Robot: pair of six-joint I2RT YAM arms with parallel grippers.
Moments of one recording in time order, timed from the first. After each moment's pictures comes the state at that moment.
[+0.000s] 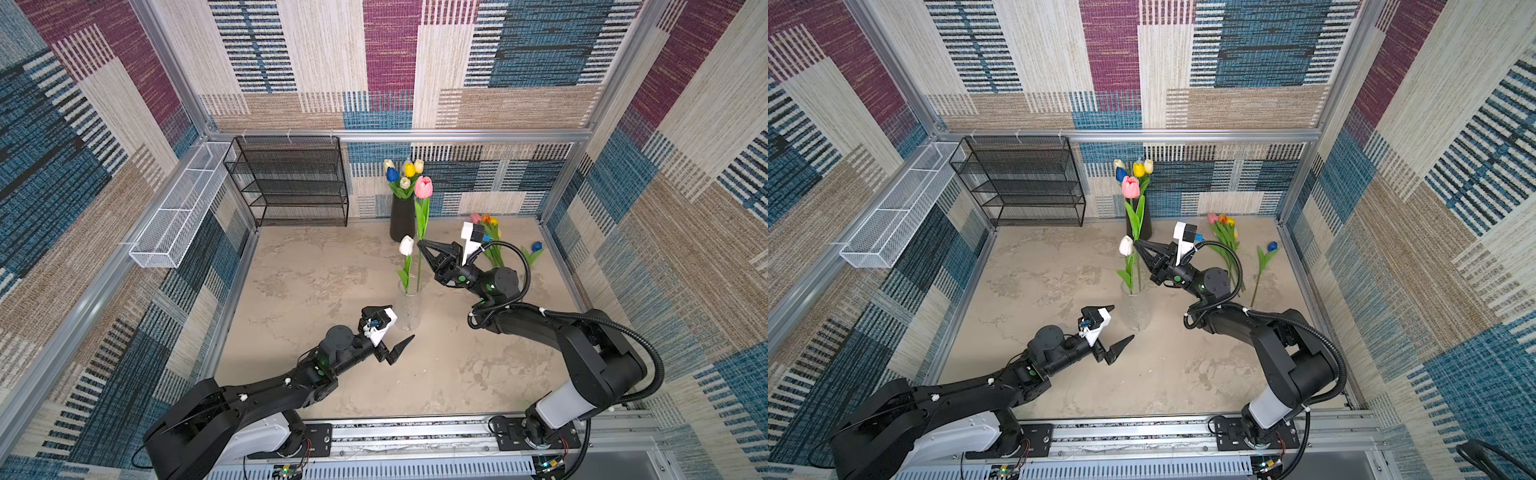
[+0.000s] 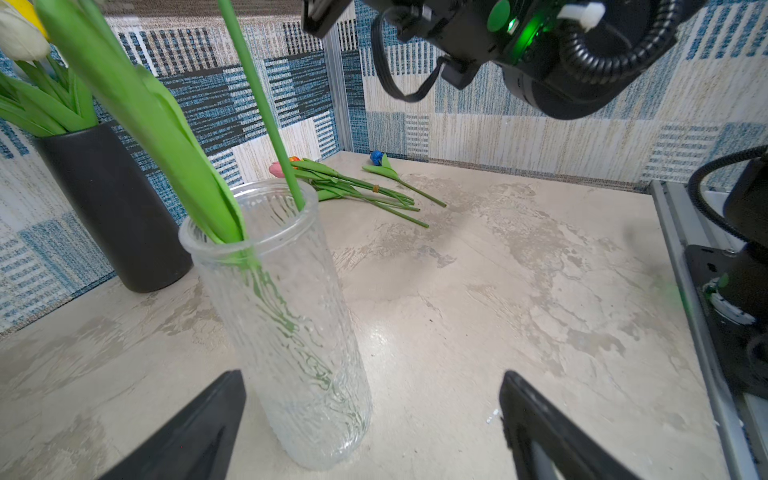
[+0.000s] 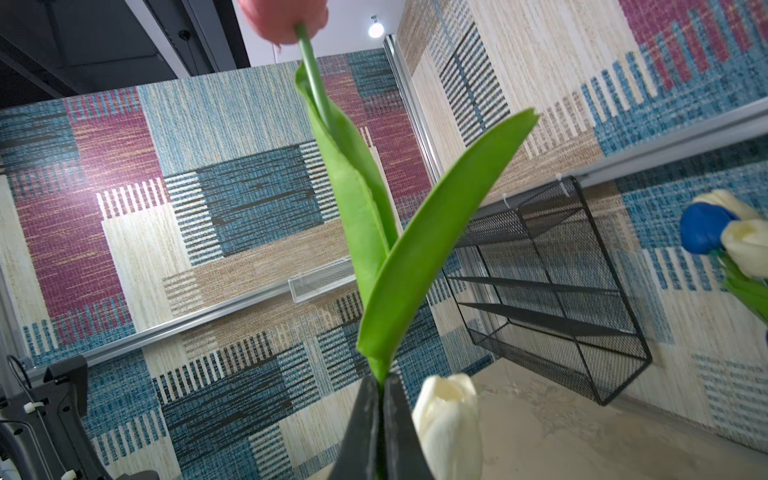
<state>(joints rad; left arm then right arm) -0.82 1.15 0.28 0.75 0.13 0.13 0.49 1.60 0.76 1.38 -0.56 0.69</state>
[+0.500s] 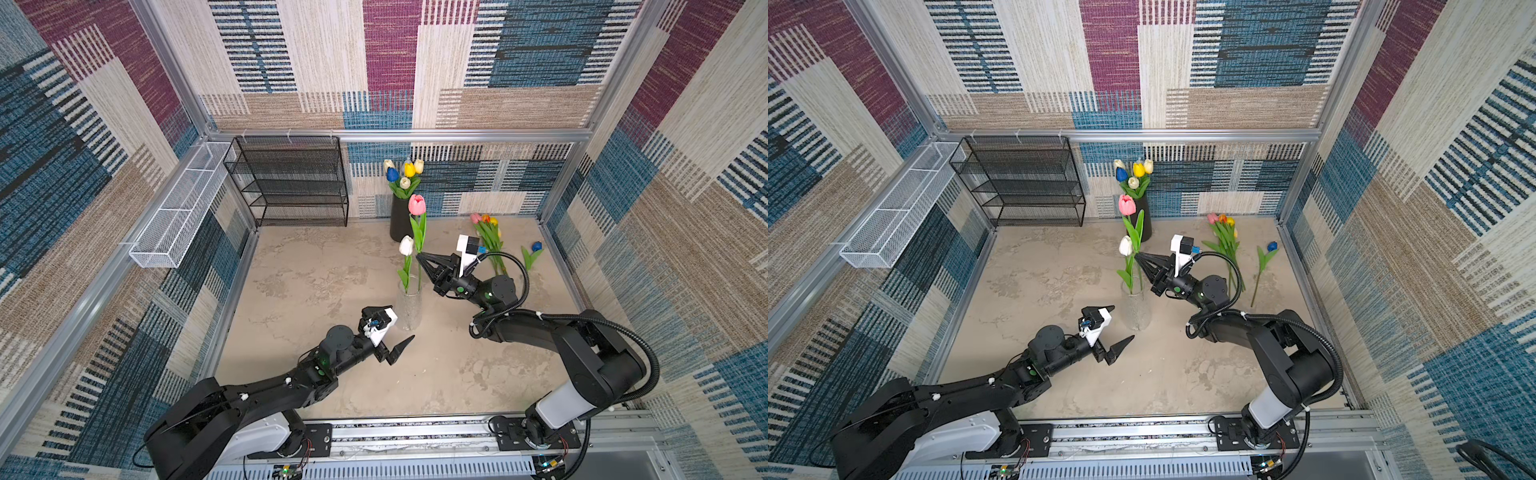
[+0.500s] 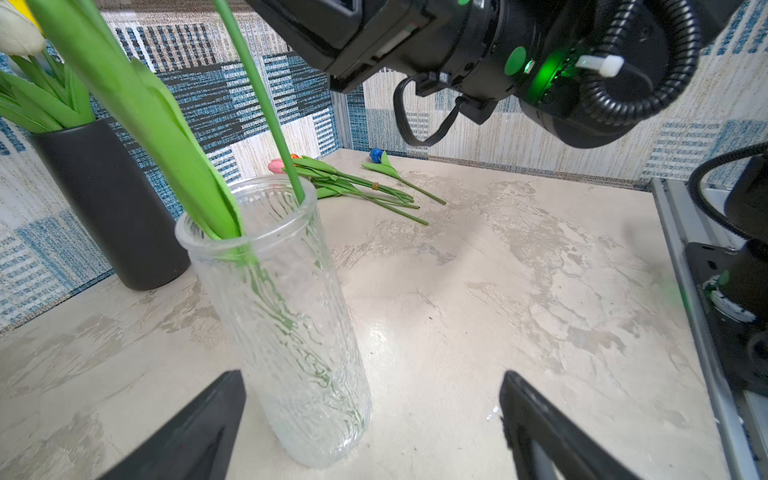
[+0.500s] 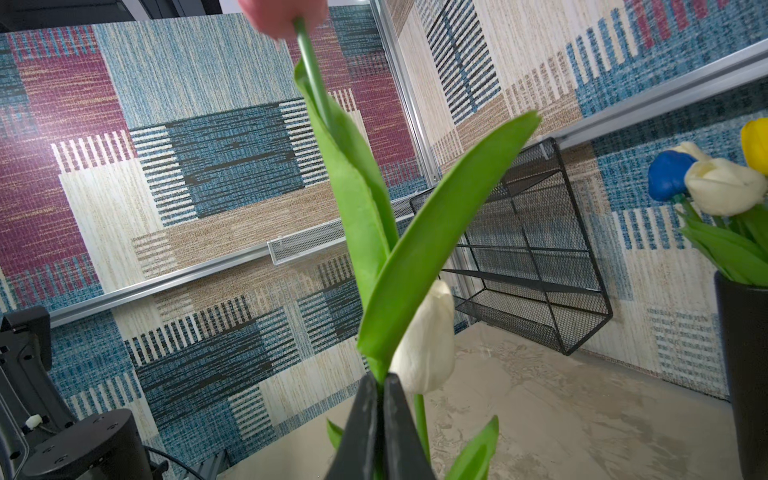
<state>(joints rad) -0.82 1.15 0.28 0.75 0.13 0.13 0.50 1.57 0.66 1.38 -0.56 0.58</state>
